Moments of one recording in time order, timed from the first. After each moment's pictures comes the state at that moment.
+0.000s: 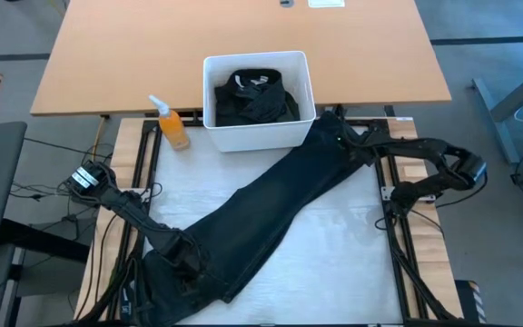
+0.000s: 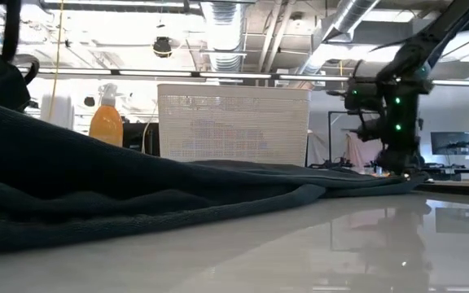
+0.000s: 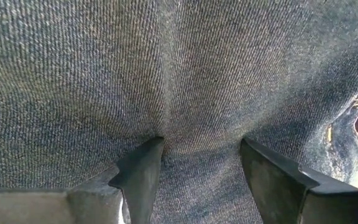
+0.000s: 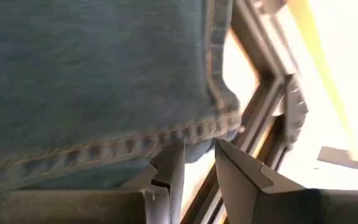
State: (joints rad) left arm -0.64 1.66 0.84 -0.58 0.40 -1.12; right arm -0.75 1.32 0.62 -0.56 0.66 -0.07
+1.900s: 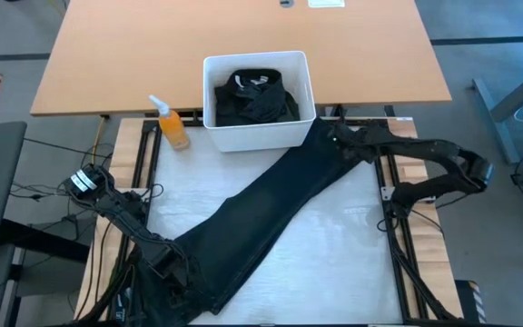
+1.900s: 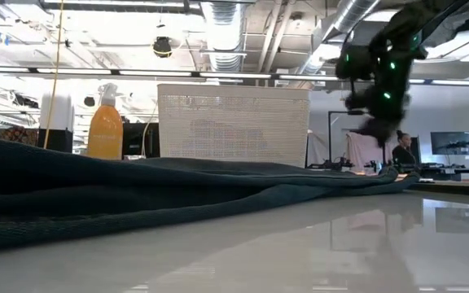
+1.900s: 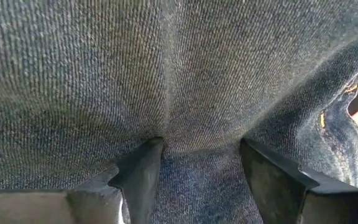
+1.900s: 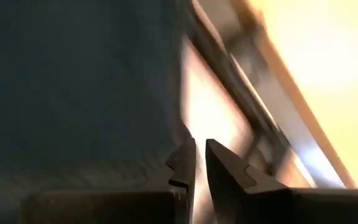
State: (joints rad) left arm -0.77 1.67 0.84 -0.53 0.47 -1.28; right arm -0.58 1.23 0.78 -0.66 0.63 0.00
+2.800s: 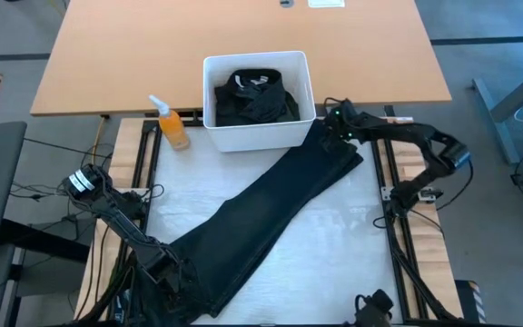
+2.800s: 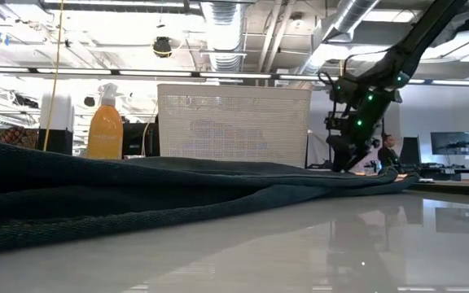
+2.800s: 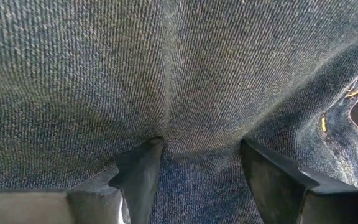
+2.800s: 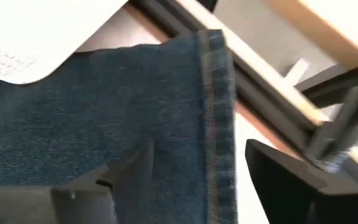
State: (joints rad) left arm -0.83 1.67 0.84 -0.45 0.41 -1.38; right arm -0.91 1.52 0.77 -0.15 0.07 -0.13
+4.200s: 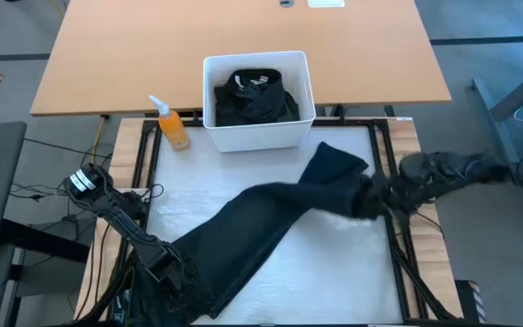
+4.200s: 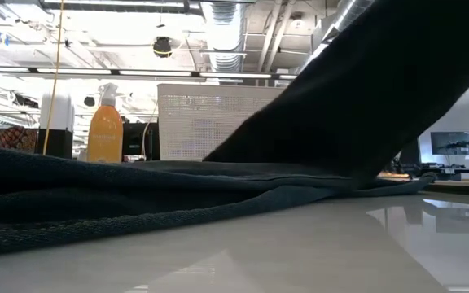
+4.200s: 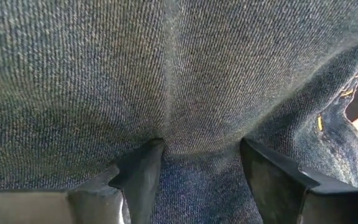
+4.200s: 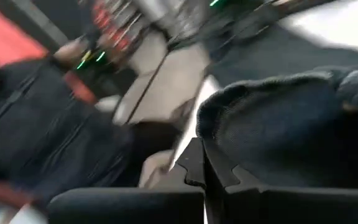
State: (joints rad) left arm -0.80 1.67 0.84 -0.45 0.39 -1.32; right arm 0.33 0.56 0.74 -0.51 -0.27 0.45
